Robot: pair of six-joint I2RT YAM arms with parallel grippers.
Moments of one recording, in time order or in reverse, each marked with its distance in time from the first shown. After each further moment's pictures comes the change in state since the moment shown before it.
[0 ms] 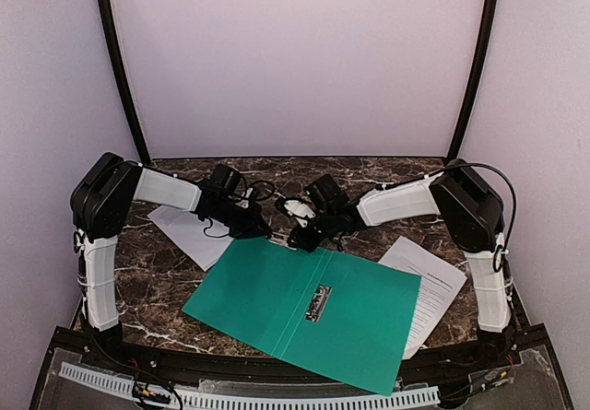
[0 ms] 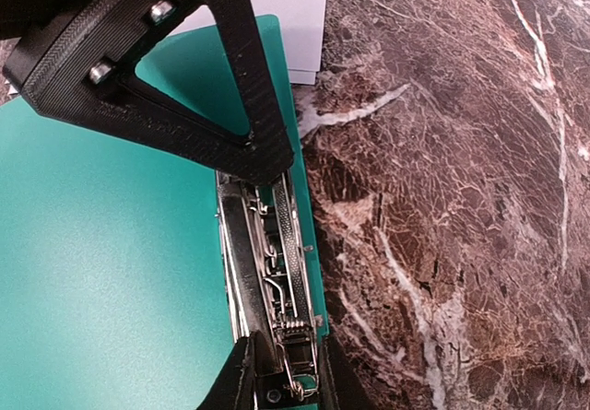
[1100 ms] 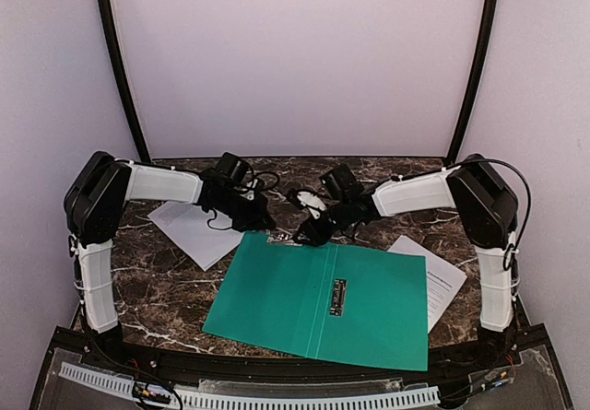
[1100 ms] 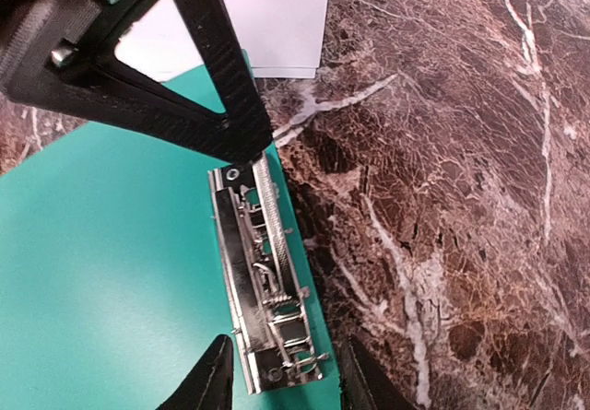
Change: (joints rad) left arm -0.043 -0.061 0.087 -0.133 -0.084 -0.019; right arm -0.065 -0.067 -0.036 -0.038 -0.155 -0.010
